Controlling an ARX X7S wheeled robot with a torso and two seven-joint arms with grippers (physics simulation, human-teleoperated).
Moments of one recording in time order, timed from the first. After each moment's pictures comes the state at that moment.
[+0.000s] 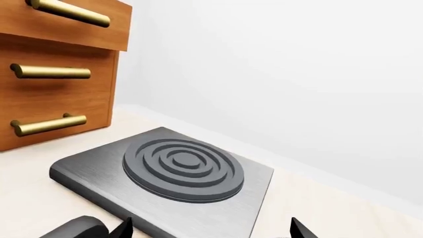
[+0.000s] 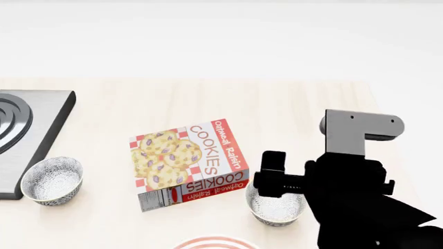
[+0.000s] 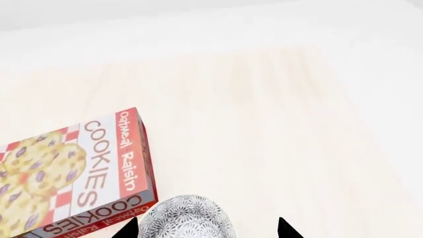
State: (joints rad) left arm -0.15 -0.27 -0.24 0.09 -0.44 -0.16 -0.25; right arm 0.79 0.33 -0.12 0.02 0.80 1.14 0.42
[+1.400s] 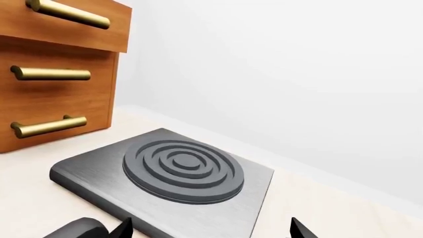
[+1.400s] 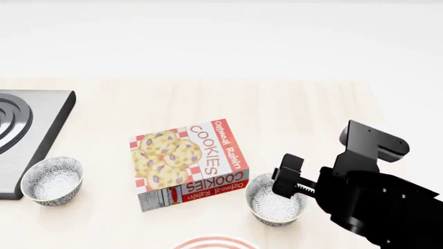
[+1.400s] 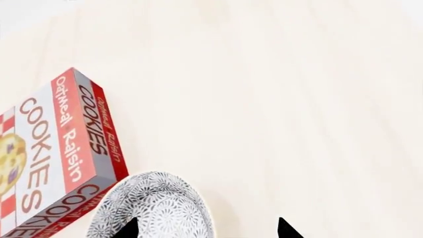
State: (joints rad) left arm -0.15 -0.29 -0.22 0.08 -0.45 -0.15 -0.27; right arm 1.02 0.30 -0.11 0.71 0.78 1.05 0.25
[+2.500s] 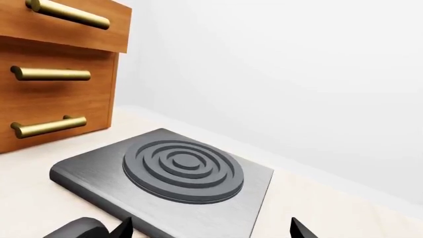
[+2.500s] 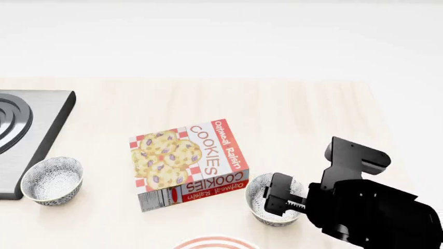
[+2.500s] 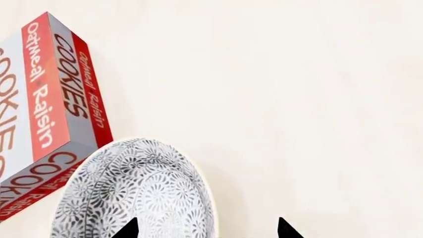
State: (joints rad) left arm -0.14 -0.30 -0.20 0.09 -0.47 -0.14 -0.28; right arm 1.07 0.27 -0.22 0.93 0.70 0.97 0.12
